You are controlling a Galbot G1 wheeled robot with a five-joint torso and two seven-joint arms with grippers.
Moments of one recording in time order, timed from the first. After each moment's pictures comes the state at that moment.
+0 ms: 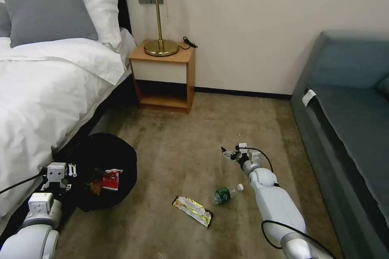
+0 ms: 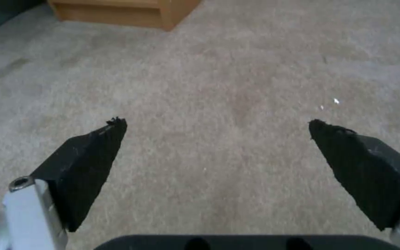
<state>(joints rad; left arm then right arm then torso) 1.55 -1.24 -0.91 -1.96 -0.10 0.09 0.05 -0.72 1.44 0.43 0.86 0.15 -0.04 -0.29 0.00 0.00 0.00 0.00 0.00</state>
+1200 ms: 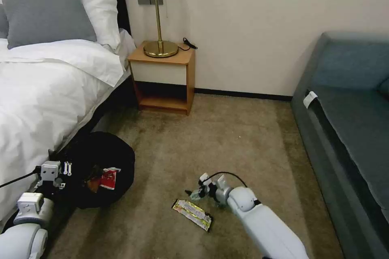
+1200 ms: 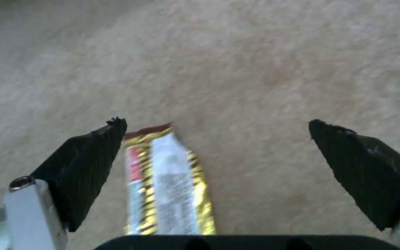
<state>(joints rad) 1.54 -1.15 -0.96 -1.87 -0.18 0.00 0.14 -0.91 1.31 -0.08 1.20 0.15 -0.30 -0.42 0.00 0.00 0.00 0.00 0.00</state>
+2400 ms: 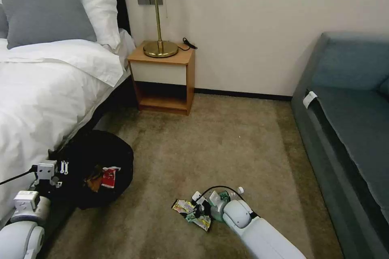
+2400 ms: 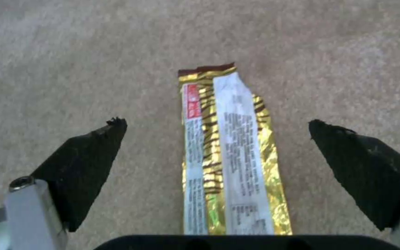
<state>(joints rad) 1.53 -1.15 -0.95 -1.86 -0.21 0.00 0.13 -0.95 1.27 -0.17 1.26 0.08 -0.34 -0.43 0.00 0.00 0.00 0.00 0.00</state>
